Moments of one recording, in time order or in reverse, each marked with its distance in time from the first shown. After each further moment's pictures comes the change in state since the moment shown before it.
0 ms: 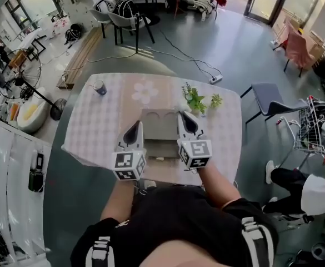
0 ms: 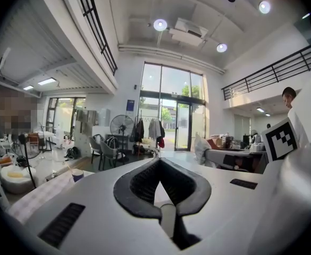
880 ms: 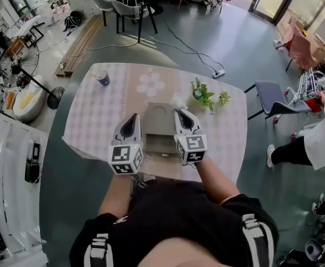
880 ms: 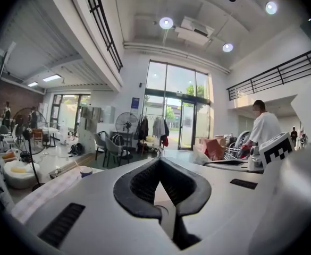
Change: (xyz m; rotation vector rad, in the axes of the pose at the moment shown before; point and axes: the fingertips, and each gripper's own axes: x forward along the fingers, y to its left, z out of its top) left arm 0.004 0.069 -0.010 -0.036 0.019 0.023; right arm 0.053 0.045 -0.048 -0.053 0.126 0.037
